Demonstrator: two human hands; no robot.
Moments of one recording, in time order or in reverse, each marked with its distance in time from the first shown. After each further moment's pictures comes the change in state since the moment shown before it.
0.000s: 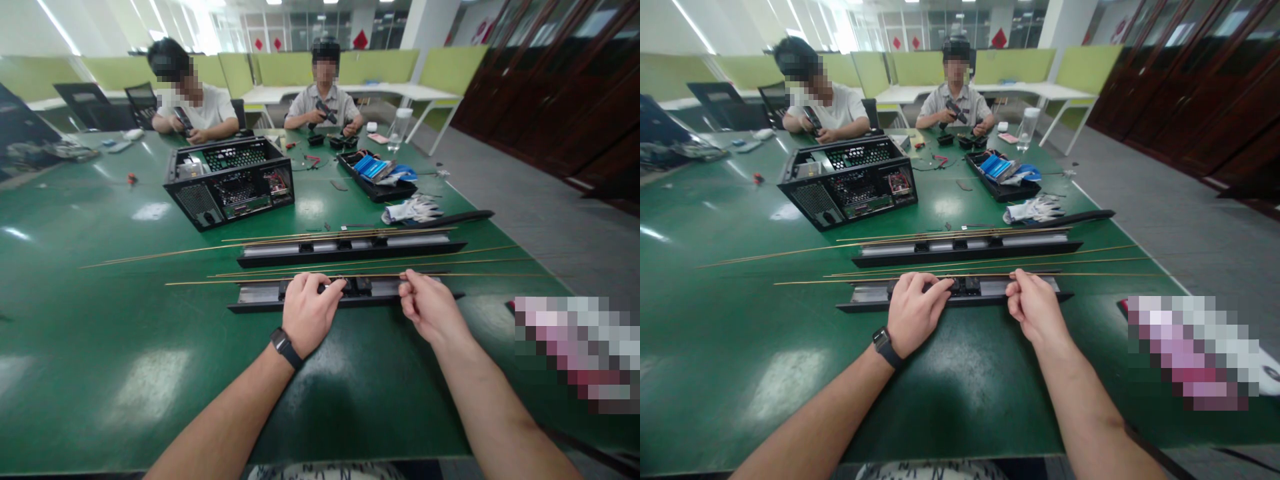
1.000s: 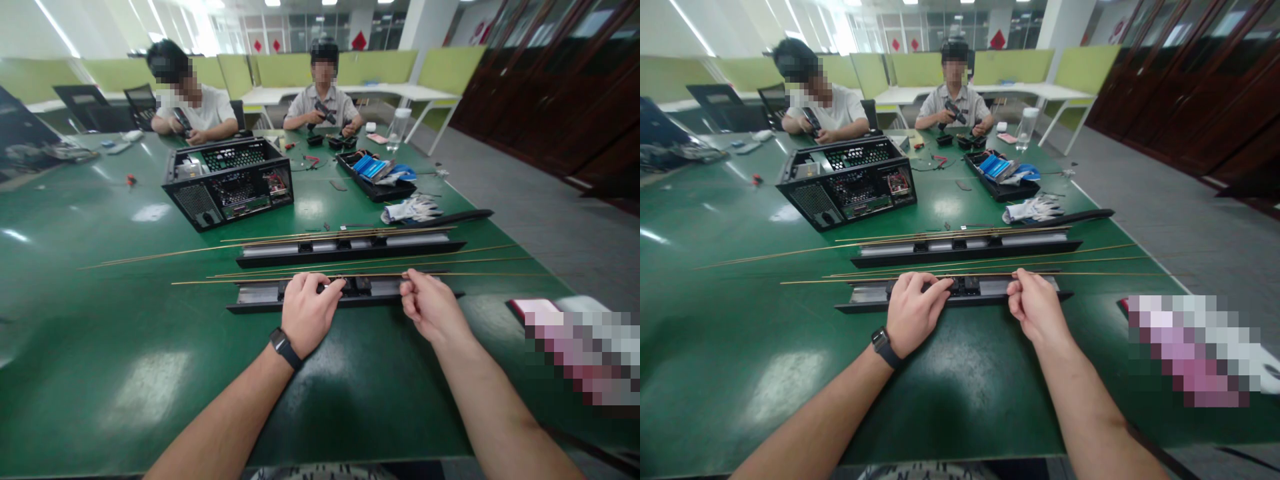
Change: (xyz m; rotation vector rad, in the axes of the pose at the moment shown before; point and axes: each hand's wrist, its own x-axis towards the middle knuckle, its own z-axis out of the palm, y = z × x) left_hand 0.000 -0.001 0.000 0.003 0.013 0.012; right_hand 0.001 0.000 -0.001 0.018 0.014 -0.009
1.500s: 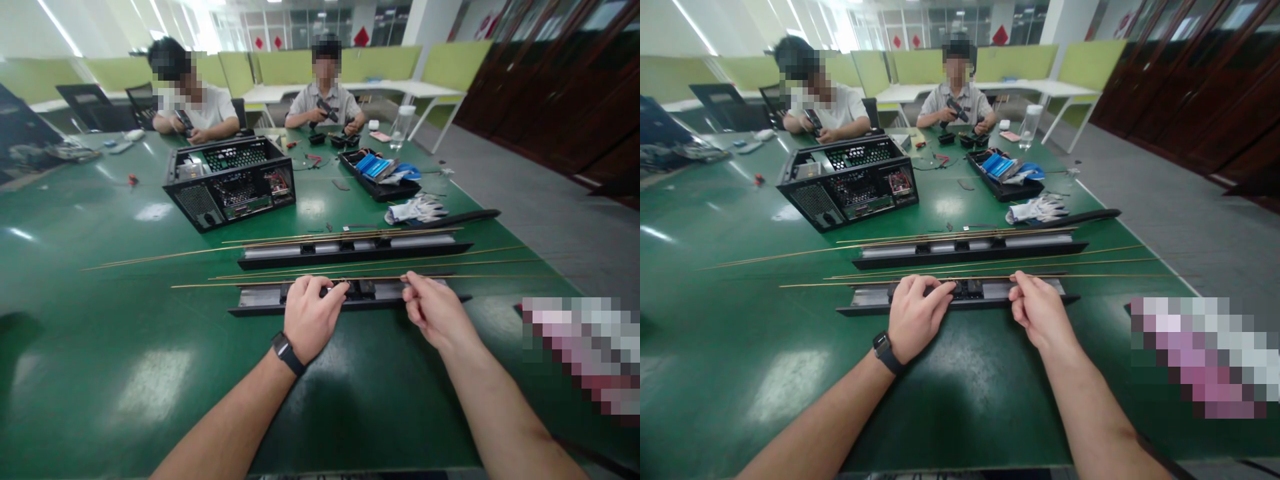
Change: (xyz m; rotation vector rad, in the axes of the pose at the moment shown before) left_hand 0.001 0.001 -0.001 -0.009 -0.013 -0.005; right_hand -0.002 0.000 0.001 -0.058 -0.050 0.013
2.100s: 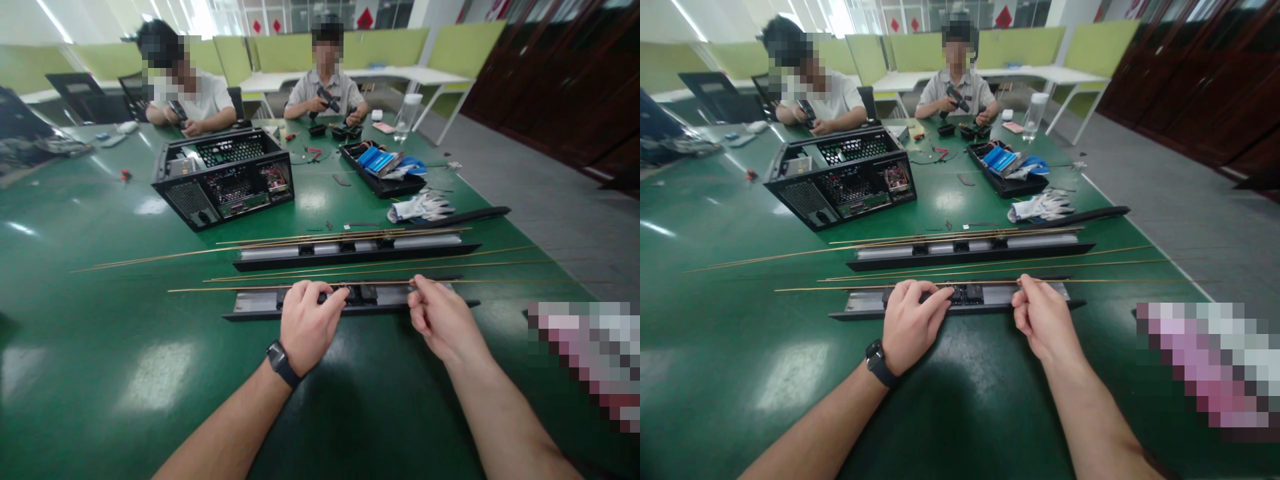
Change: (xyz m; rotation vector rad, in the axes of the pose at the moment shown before) left_hand 0.002 0.001 -0.001 -0.009 -0.039 -0.033; right_hand 0.001 0.000 0.000 0.027 0.056 0.012
